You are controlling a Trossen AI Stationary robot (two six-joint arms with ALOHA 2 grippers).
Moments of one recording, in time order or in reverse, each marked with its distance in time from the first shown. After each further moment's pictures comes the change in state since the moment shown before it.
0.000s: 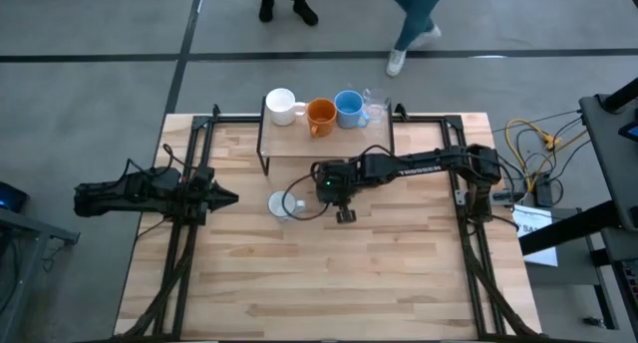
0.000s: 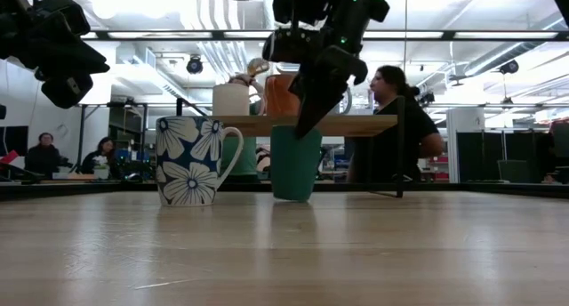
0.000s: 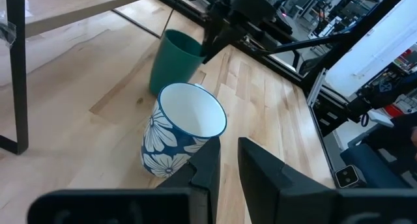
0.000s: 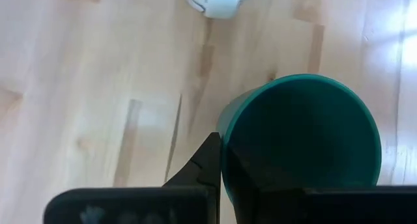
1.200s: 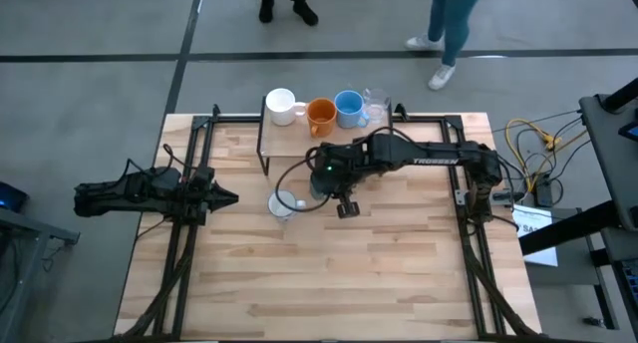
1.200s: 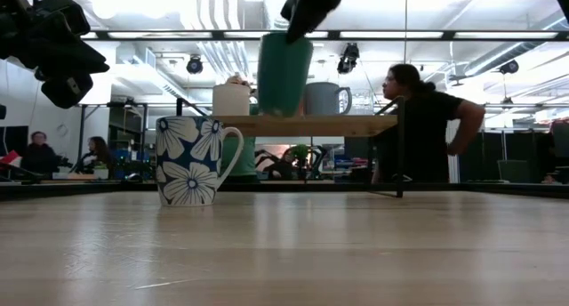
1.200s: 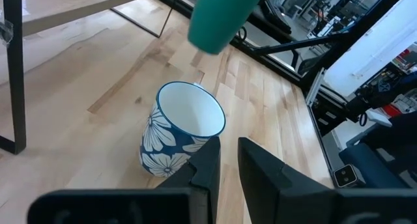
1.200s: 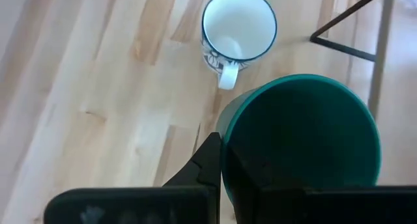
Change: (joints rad) left arm 0.000 0.000 0.000 0.001 0.005 -0.002; right arm 0.035 -0.002 0.454 -0.394 -0.055 -0.018
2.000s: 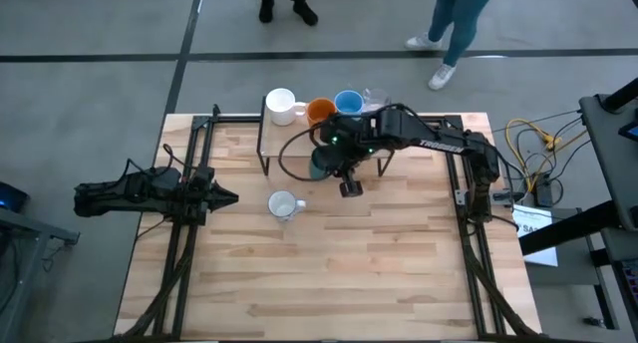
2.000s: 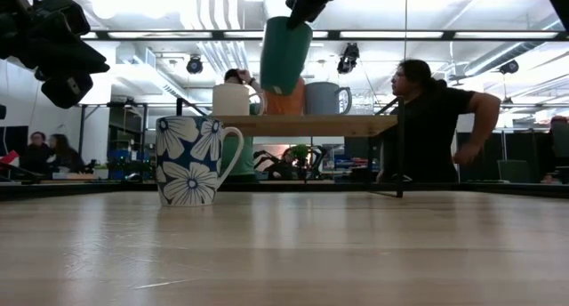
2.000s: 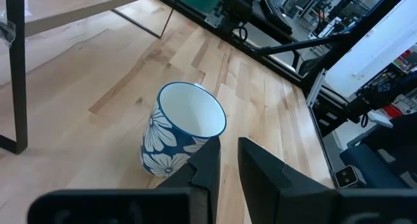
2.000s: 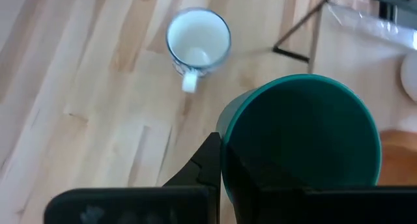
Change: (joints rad) left arm -0.001 0.000 0.000 0.000 -0.005 -0.002; right arm -0.104 0.006 0.164 -0.110 -0.044 -0.092
